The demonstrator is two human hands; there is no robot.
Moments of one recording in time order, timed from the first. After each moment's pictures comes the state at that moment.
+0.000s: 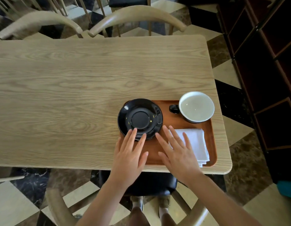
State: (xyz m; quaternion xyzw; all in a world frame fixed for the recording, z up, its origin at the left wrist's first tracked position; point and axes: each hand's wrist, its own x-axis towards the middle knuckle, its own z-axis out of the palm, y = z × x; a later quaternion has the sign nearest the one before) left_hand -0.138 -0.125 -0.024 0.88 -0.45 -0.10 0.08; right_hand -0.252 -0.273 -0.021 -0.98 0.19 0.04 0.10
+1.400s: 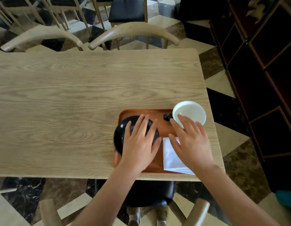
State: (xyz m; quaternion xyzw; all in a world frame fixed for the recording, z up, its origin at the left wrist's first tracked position) left_hand -0.134 -0.195 0.018 0.87 -0.48 0.03 0.12; right_hand -0.245 -0.324 0.023 -0.96 0.24 -0.15 0.06
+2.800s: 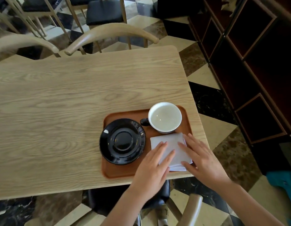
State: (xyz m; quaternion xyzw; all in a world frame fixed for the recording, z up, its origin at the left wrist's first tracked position) left_hand -0.198 -0.194 -0.029 0.75 -0.62 -0.10 0.20; right_hand -0.342 -0.345 -0.029 -0.96 0.22 -0.05 0.18
